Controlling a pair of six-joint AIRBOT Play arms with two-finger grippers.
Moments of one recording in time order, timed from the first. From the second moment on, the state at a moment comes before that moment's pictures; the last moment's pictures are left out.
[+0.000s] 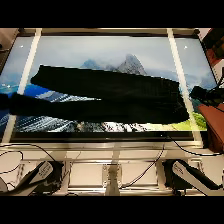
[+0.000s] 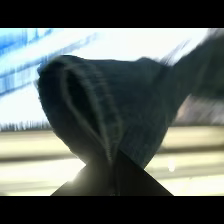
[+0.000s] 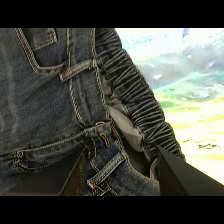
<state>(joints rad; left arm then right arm) 0.64 -1.02 1.20 1.25 -1.63 -1.03 -0.45 -1.11 1.00 -1.39 0.99 1.53</state>
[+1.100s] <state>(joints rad) 0.55 -1.11 0.79 1.39 -1.24 -0.64 -0.45 -1.11 1.00 -1.39 1.01 1.54</state>
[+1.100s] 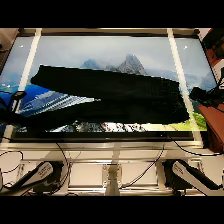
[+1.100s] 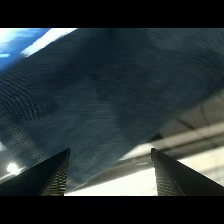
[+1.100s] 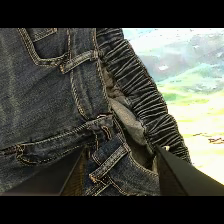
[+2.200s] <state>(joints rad) 0.44 -0.81 0.58 1.71 -0.92 -0.68 -0.45 -1.11 1.00 -1.38 1.04 1.54</state>
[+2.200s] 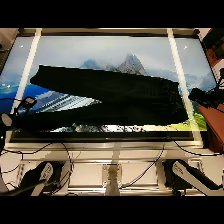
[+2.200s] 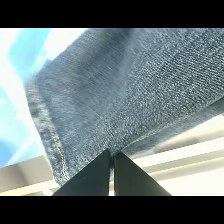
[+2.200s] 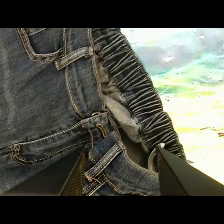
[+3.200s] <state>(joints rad) 0.33 -1.24 0.58 1.49 0.15 -0.84 -0.45 -1.11 1.00 -1.38 1.03 1.54</state>
